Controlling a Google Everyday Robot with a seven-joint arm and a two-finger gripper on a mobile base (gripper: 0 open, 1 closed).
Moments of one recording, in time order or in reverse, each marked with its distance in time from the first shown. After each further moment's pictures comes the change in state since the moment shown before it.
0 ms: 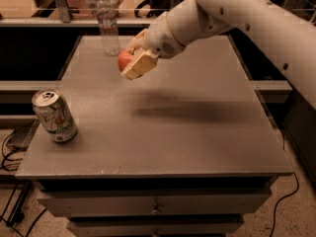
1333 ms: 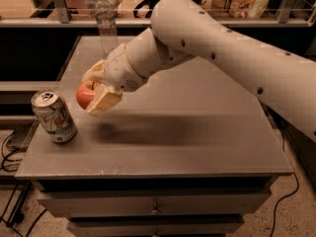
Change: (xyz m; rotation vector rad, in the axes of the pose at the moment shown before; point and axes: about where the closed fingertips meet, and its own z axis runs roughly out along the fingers) arm -0.050 0.104 0.072 -0.170 -0.092 -0.220
